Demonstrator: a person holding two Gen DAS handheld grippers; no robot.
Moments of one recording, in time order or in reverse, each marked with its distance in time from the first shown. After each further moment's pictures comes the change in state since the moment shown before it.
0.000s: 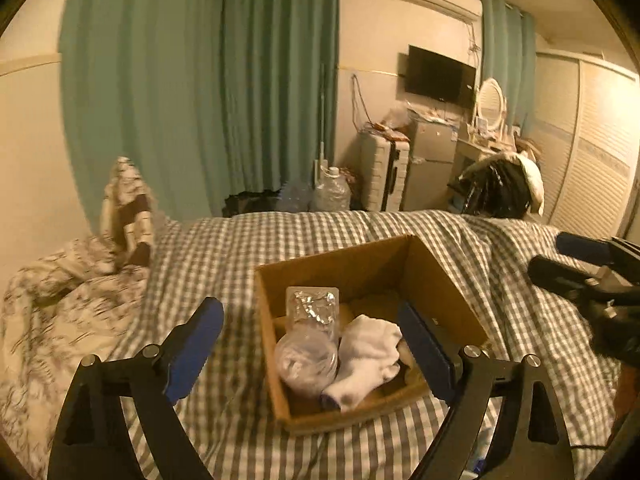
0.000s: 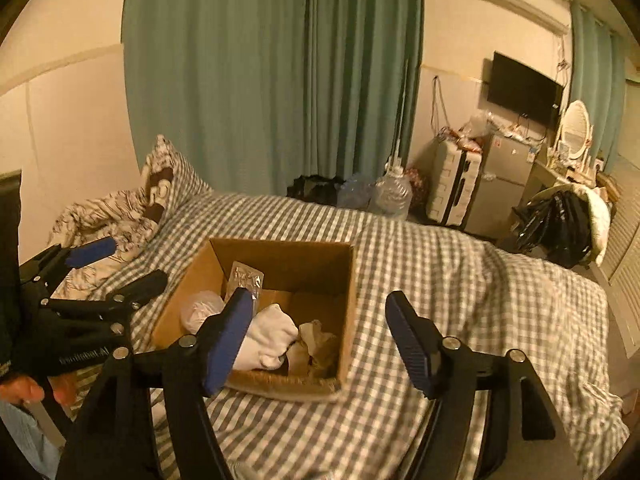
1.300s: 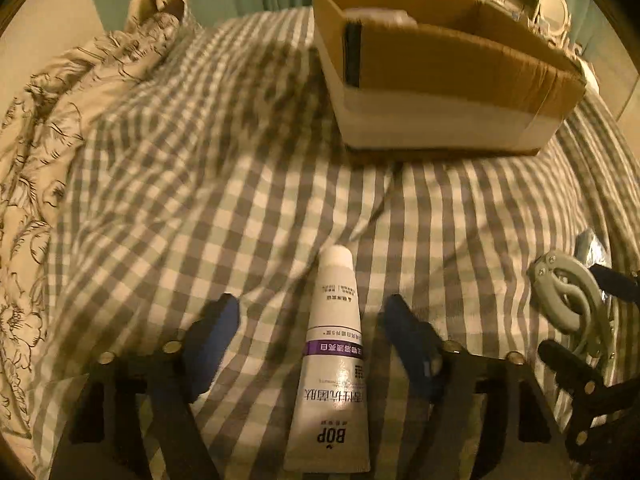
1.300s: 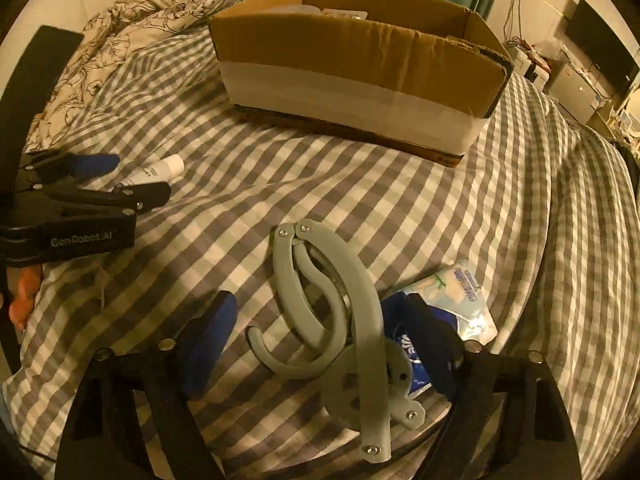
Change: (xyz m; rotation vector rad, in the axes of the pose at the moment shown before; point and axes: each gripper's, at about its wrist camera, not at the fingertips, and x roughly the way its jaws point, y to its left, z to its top) left arm 0.049 0.022 -0.187 -0.062 0.542 0.136; right arm 0.057 0.074 -0.201 -0.185 0.484 0.097
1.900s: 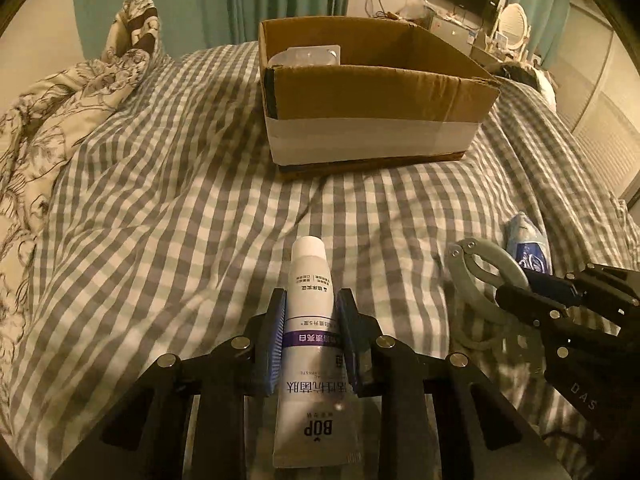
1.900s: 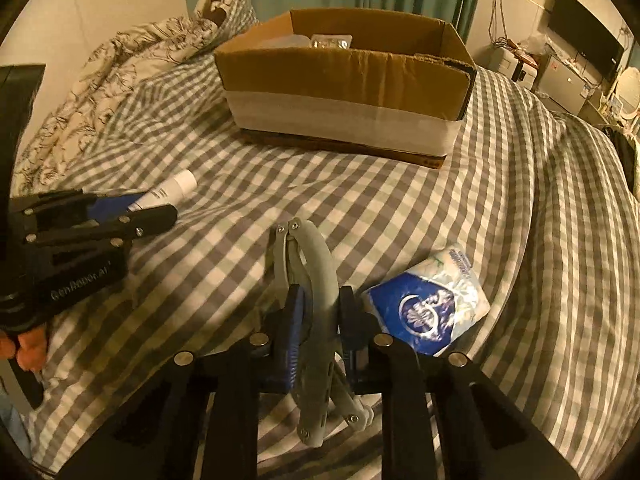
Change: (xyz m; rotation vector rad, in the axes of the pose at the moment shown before) left arm -0.053 -0.026 -0.033 0.034 -0.117 -0.132; right arm -0.032 -0.002 -0.013 0.068 -0.085 0.045
